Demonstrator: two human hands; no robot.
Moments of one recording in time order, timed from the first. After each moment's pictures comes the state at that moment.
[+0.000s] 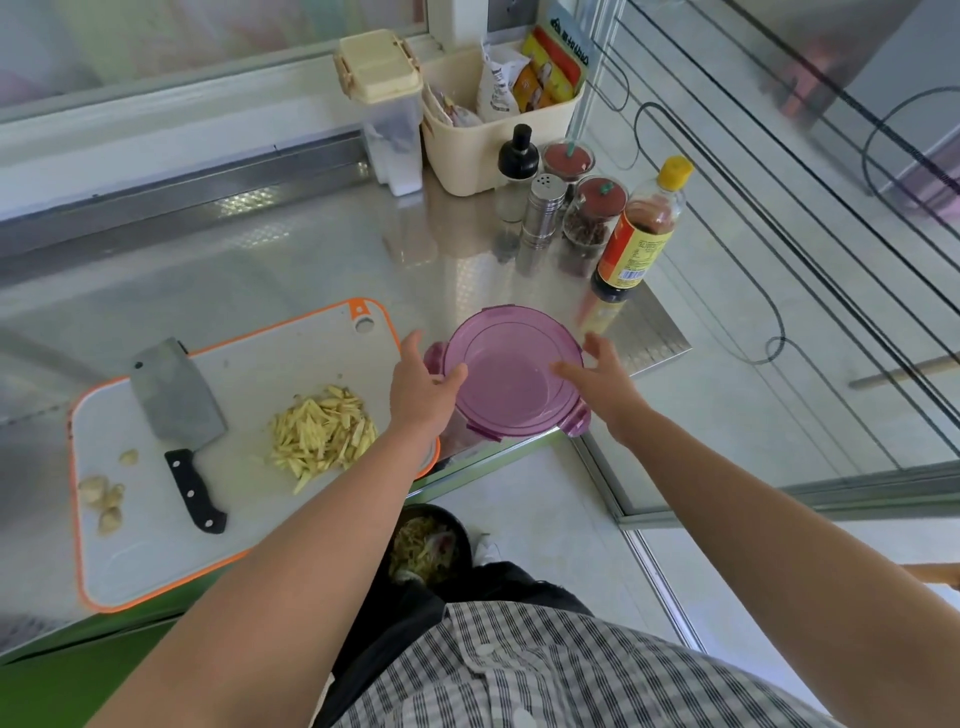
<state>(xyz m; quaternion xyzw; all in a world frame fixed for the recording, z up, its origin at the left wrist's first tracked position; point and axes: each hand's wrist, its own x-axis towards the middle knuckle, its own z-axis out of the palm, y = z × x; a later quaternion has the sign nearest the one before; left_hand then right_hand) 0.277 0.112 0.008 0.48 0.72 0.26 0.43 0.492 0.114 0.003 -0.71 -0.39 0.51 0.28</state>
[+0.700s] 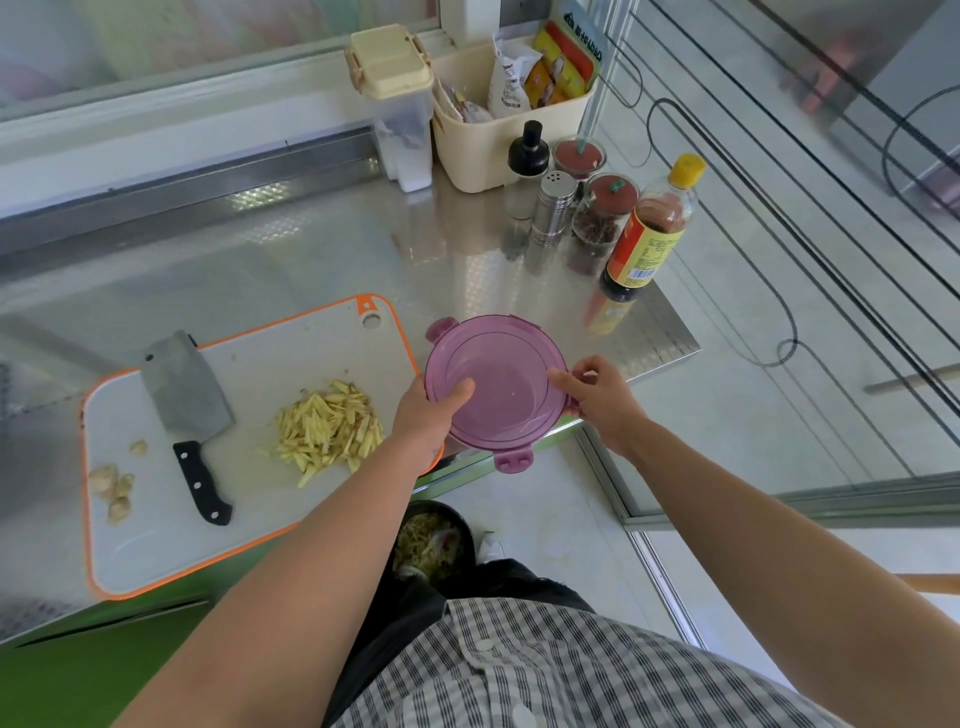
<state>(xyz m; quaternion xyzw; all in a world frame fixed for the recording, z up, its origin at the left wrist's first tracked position) 0.278 0.089 0.011 0.30 0.68 0.32 0.59 0.487 0.107 -0.014 -0.68 -0.32 0.57 0.33</state>
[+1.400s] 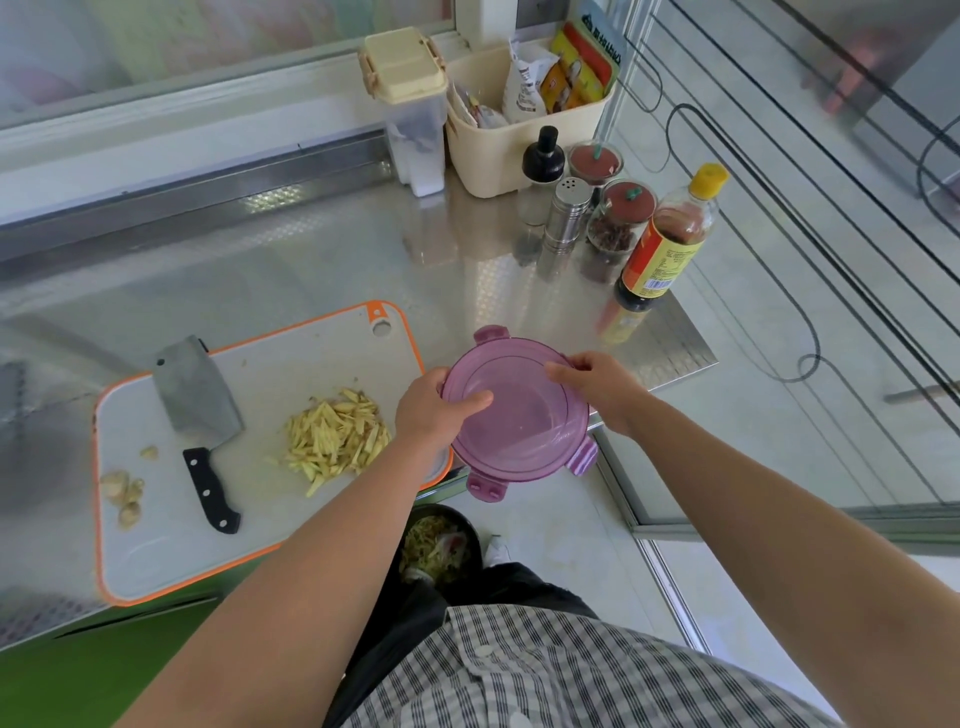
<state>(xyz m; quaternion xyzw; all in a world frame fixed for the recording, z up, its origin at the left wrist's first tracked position) 0.266 0.111 -0.004 0.47 0.71 0.25 0.47 0.478 0.144 -0.002 -0.69 -0.40 0.57 0.22</state>
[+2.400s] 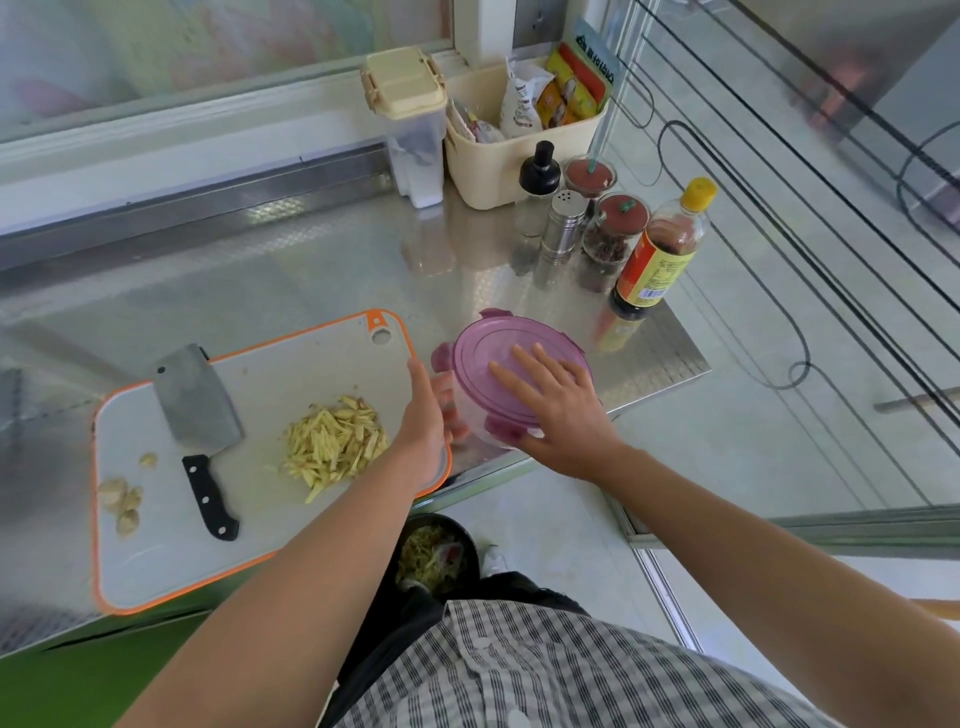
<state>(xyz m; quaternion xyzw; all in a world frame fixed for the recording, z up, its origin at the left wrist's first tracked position) 0.276 0.107 0.009 0.20 0.64 0.38 0.64 0.451 0.101 -0.004 -0.51 -0.85 0.09 0.10</state>
